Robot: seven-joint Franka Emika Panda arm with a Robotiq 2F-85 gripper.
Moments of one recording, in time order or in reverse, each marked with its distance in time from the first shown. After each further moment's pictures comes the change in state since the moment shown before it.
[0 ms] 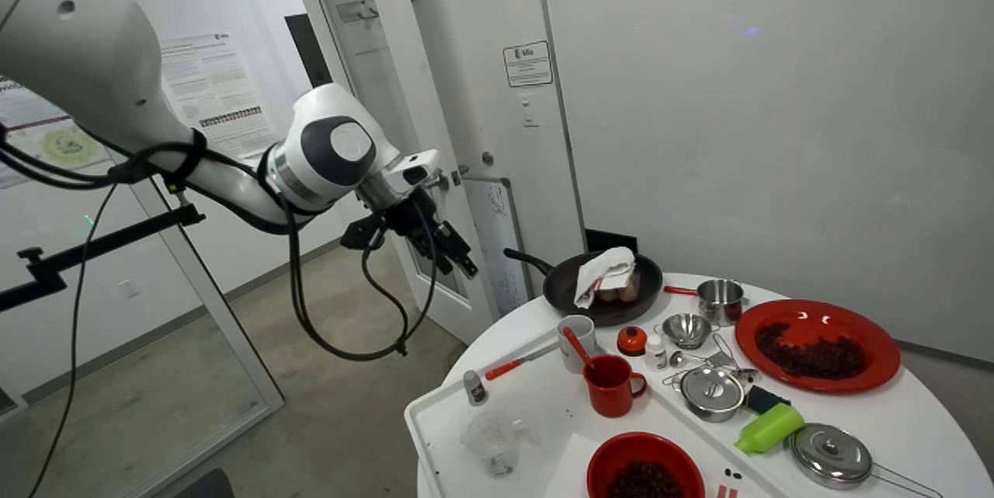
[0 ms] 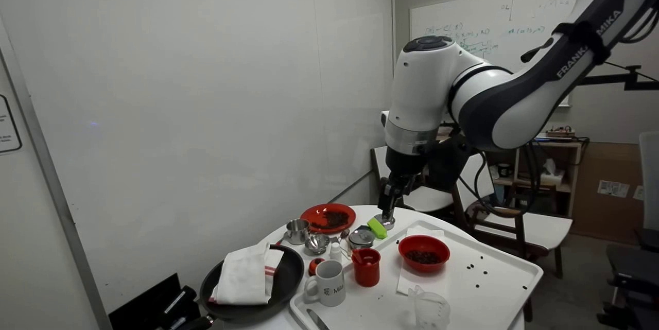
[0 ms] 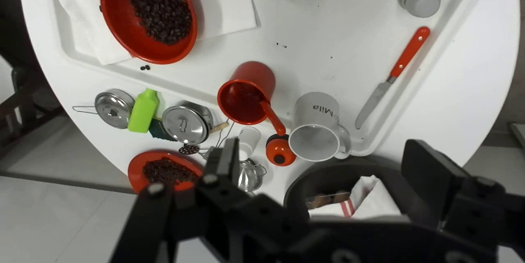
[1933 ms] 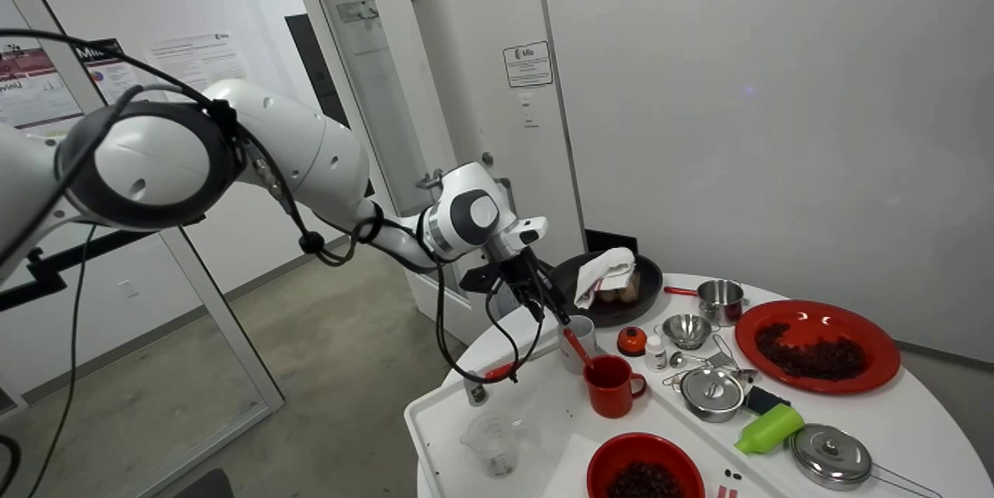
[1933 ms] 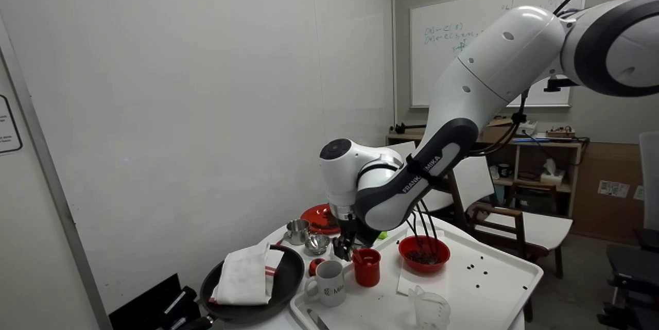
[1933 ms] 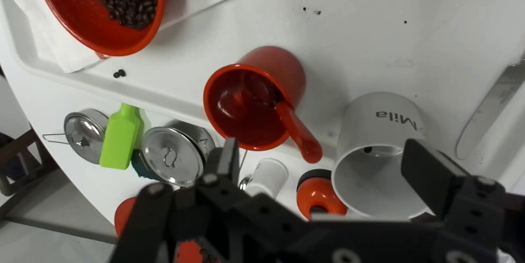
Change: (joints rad) arm 0.116 0.748 -0.204 0.784 0.192 -0.184 -0.099
